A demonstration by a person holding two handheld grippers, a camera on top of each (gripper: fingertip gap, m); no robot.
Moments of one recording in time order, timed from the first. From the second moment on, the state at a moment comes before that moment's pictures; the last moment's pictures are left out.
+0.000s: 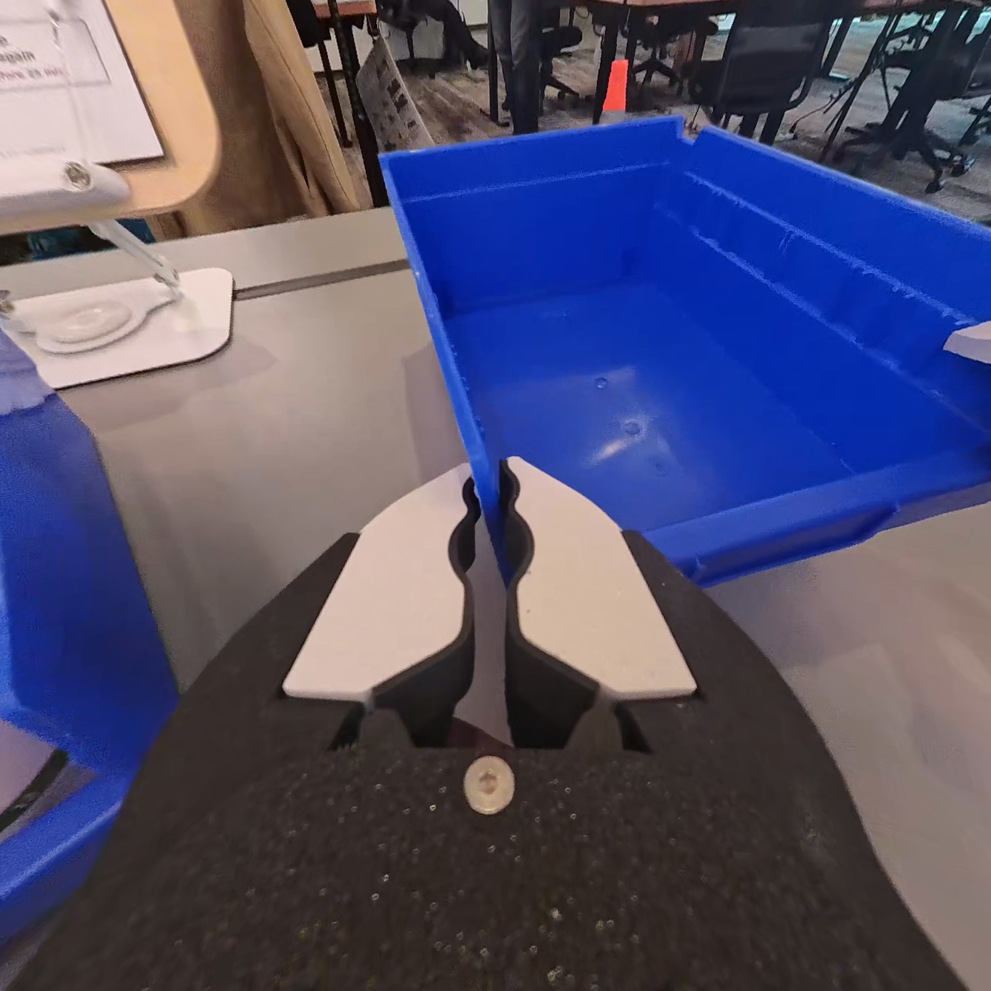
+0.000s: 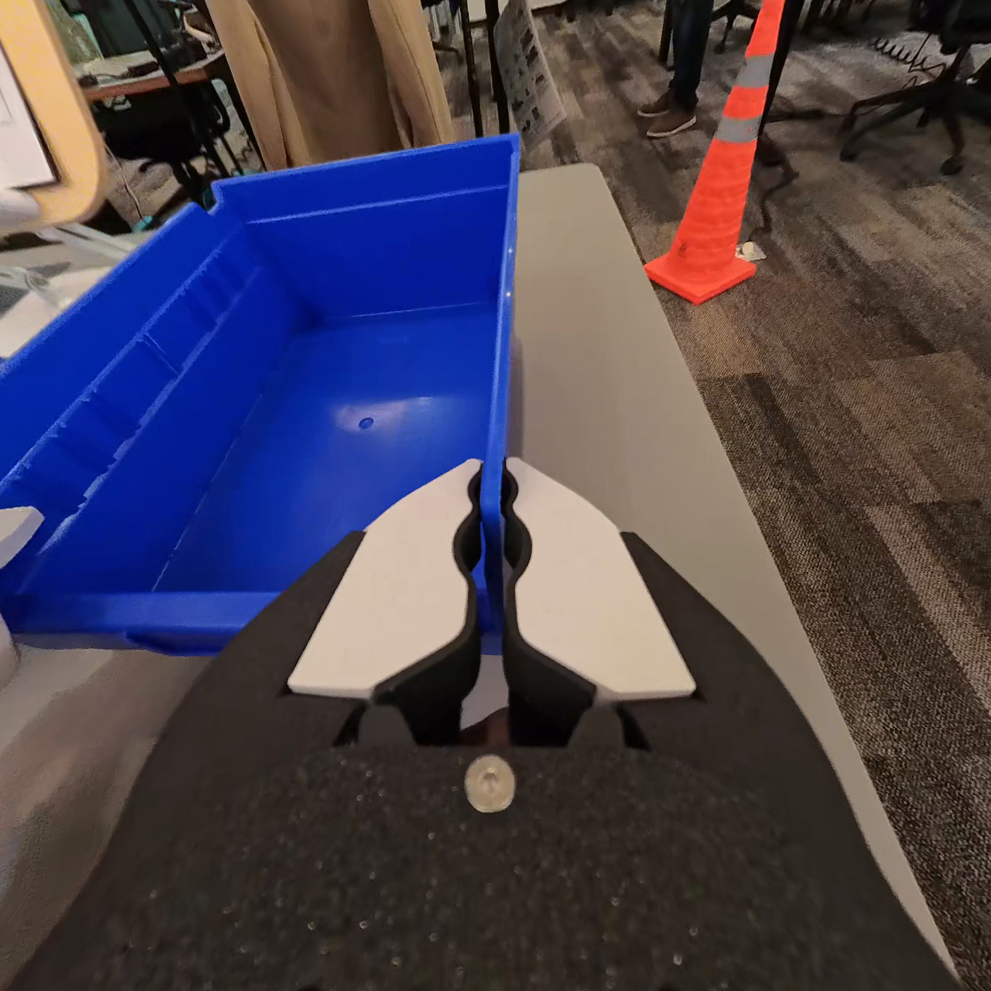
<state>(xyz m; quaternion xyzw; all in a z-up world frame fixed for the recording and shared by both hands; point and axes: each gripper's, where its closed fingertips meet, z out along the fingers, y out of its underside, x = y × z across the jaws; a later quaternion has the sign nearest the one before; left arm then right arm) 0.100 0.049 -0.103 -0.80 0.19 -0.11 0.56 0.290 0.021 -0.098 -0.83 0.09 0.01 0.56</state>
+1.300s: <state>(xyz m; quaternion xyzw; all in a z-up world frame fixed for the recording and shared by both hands) -0.232 0.015 -0.135 -0.83 0.05 -0.03 0.55 -0.051 0.060 -0.136 -0.83 -0.09 0.13 0.54</state>
